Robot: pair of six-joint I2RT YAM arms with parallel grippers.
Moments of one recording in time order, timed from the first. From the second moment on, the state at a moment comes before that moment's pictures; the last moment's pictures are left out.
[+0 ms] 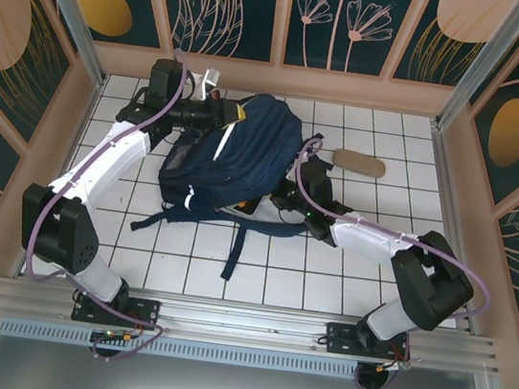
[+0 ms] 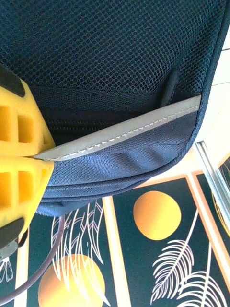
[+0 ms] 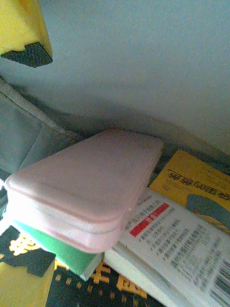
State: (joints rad) left arm -0.28 1.58 1.42 -0.30 0.79 -0.85; right arm 0.71 1.52 0.79 0.39 -0.26 1.10
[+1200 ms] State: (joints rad) left arm -0.35 1.49 0.97 -0.06 0.64 -0.69; right arm -0.09 2.14 1.67 -0.24 -0.26 0.56
